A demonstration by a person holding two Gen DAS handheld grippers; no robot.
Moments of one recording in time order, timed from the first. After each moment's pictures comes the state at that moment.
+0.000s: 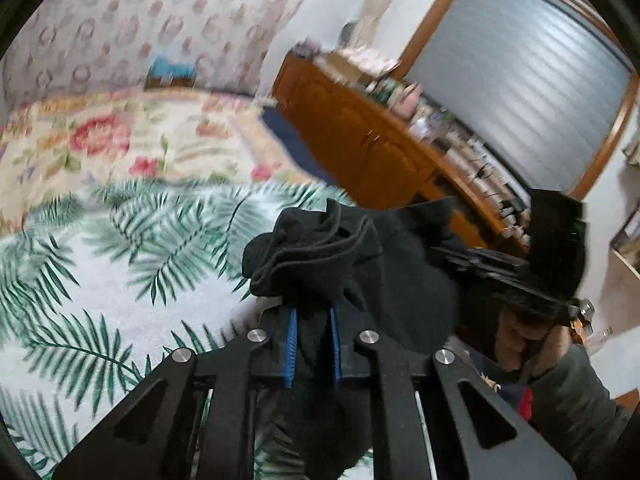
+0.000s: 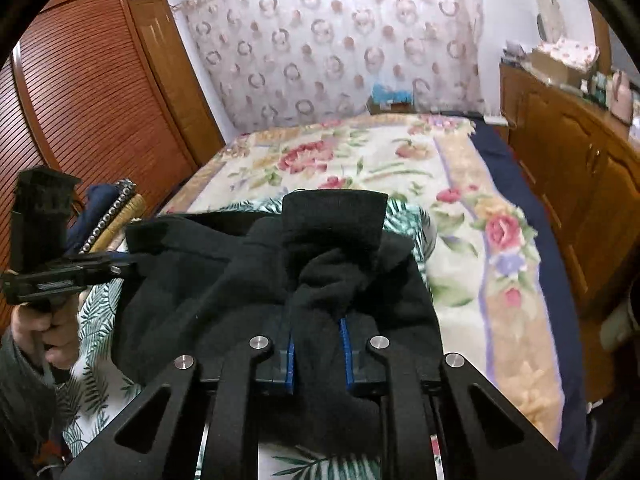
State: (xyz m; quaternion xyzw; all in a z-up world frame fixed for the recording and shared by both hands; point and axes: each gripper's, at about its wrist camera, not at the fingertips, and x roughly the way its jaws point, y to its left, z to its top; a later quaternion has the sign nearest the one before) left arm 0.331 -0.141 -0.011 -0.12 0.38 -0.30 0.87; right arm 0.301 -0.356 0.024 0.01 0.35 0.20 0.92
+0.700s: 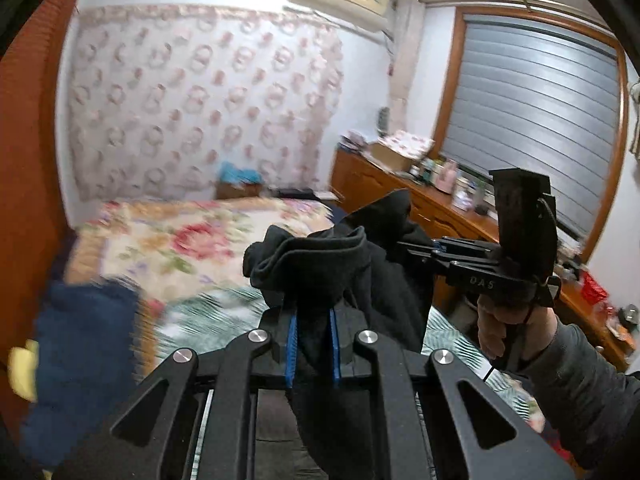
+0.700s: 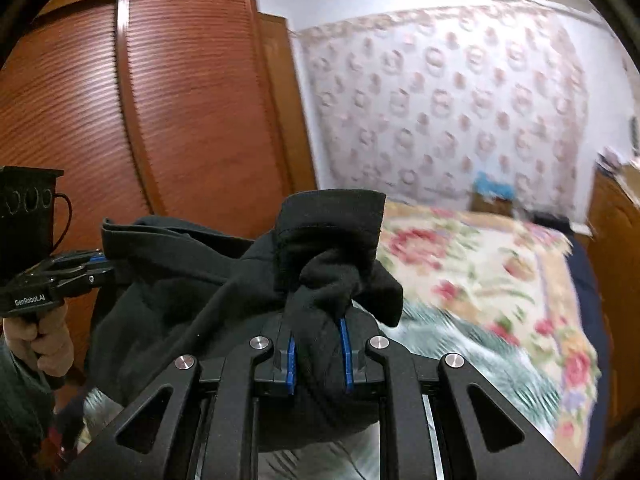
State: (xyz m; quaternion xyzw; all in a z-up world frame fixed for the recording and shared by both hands) left arm 0.254 0.045 0.118 -0.06 0.24 -0.18 0.95; right arm 0.311 -0.178 0.104 -0.05 0.22 0.36 0.90
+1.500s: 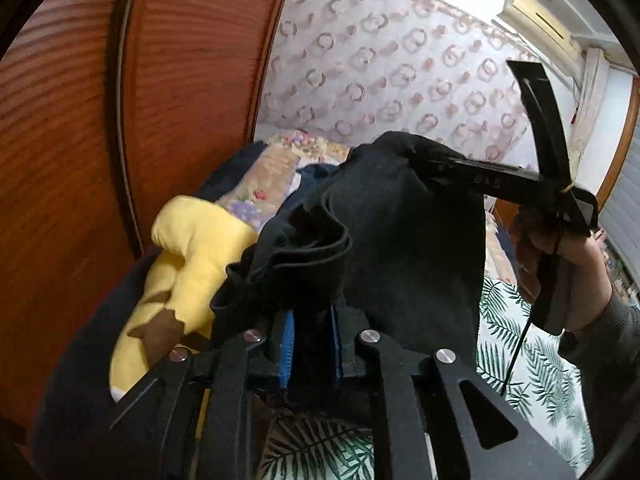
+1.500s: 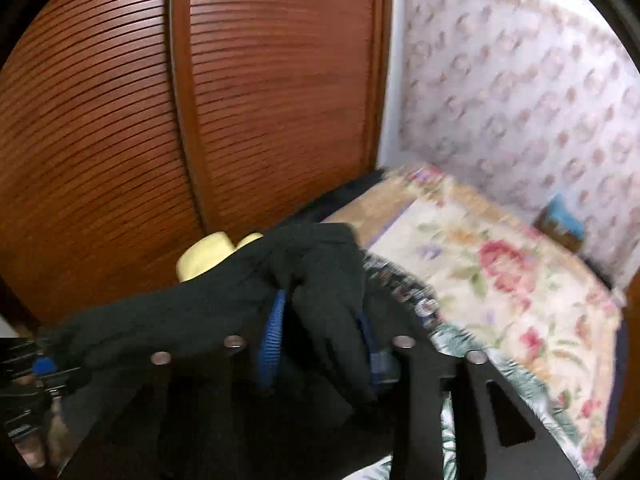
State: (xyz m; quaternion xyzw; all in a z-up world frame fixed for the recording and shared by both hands) left arm 0.199 0.254 -0.062 -0.18 0.30 0.12 0.93; right arm 0.485 0.141 -0.015 -0.21 0.26 0.40 0.86
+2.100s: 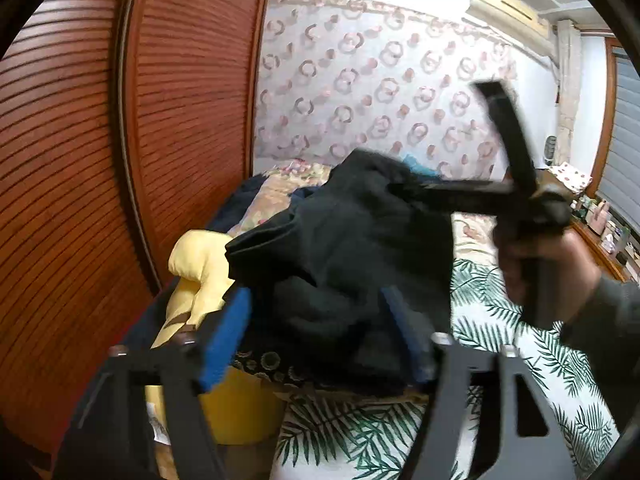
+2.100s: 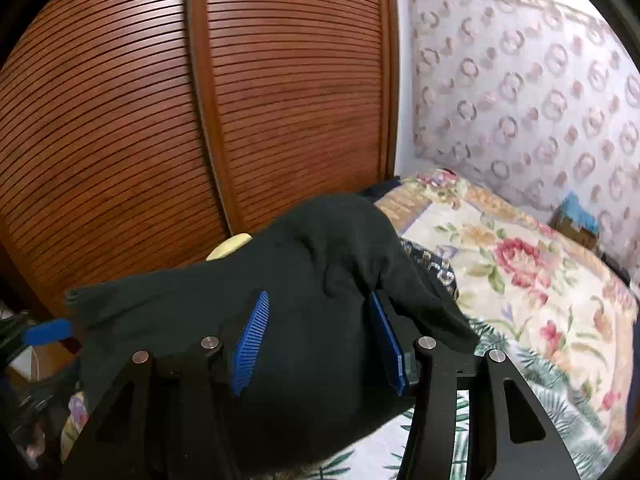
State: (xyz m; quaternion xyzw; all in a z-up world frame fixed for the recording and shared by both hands) left arm 0.155 0.227 -0.030 -0.11 0.26 0.12 0.95; right arm 0.549 0.127 -0.032 -0.16 0.28 0.44 0.84
